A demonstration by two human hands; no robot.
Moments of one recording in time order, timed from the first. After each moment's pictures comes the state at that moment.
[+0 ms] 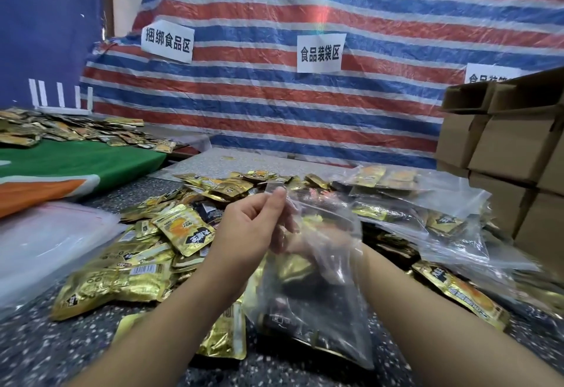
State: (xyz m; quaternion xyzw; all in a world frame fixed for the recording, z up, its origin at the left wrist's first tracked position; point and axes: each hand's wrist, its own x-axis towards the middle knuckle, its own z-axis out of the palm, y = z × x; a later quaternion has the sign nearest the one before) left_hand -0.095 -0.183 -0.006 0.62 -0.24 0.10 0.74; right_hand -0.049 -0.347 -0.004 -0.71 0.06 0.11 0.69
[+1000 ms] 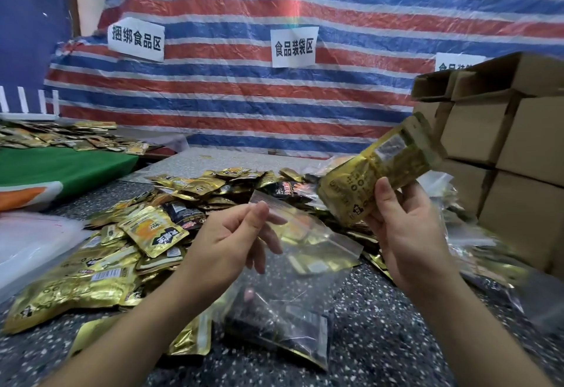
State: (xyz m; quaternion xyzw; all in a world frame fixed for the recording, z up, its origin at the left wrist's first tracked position) left_hand -0.105 -0.195 -0.016 0.66 -0.34 0.10 0.66; right_hand -0.131 -0.422 0.009 -0.56 -0.13 -0.30 0.76
